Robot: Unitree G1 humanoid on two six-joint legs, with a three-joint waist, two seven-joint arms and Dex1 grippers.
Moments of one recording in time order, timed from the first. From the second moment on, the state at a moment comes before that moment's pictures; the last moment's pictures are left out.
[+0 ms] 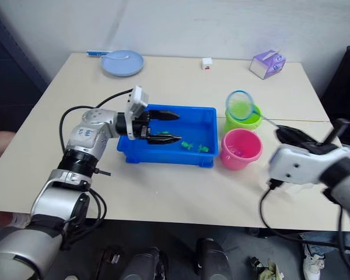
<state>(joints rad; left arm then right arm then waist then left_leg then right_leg) -0.96 0.43 -0.09 0.63 -0.26 0.22 -1.23 -0.04 -0.83 -0.34 -0.68 -0.23 0.18 0.74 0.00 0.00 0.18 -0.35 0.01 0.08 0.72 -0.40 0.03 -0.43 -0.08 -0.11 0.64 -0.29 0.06</state>
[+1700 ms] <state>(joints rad) -0.62 0.61 -0.02 0.02 -0.32 0.54 -1.05 -0.45 -1.04 0.15 -0.18 -0.28 -0.28 0.99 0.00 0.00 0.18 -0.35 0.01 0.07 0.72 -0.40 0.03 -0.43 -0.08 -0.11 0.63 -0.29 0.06</state>
